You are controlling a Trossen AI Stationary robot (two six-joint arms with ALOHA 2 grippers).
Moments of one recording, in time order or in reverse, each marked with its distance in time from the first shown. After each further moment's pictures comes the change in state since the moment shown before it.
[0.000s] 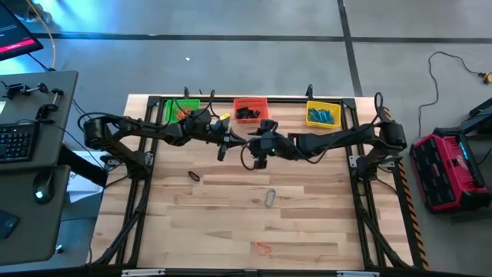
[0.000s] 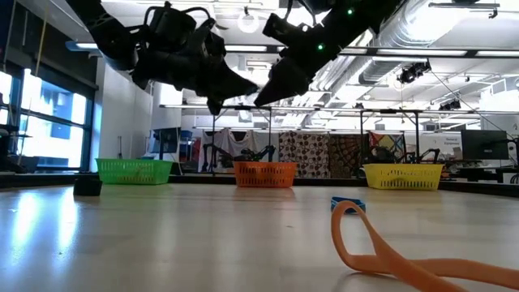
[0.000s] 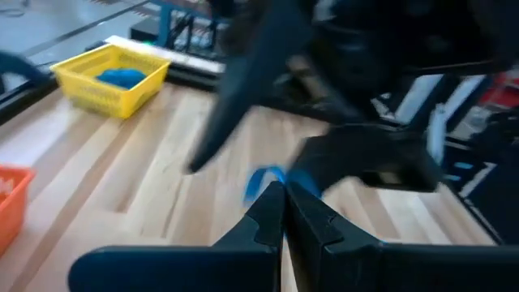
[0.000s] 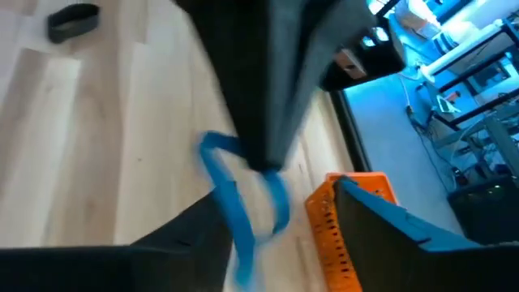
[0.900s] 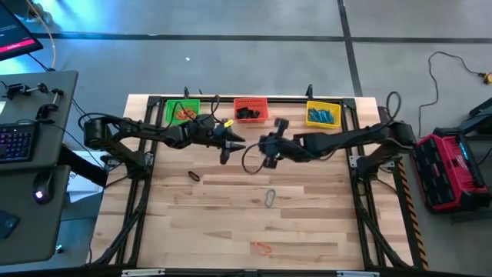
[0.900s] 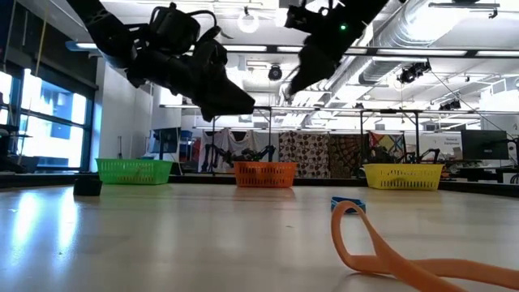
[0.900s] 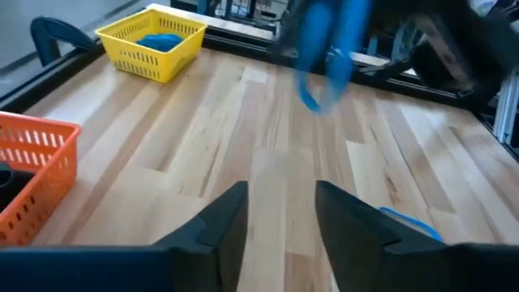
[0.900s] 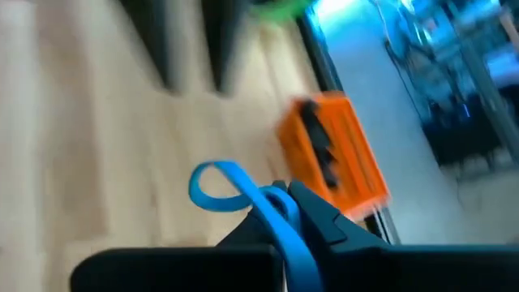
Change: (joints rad) left arm -0.055 0.000 0.000 -0.112 -0.171 0.061; right arm 0.049 -0.094 0.059 -0.362 0.169 0.204
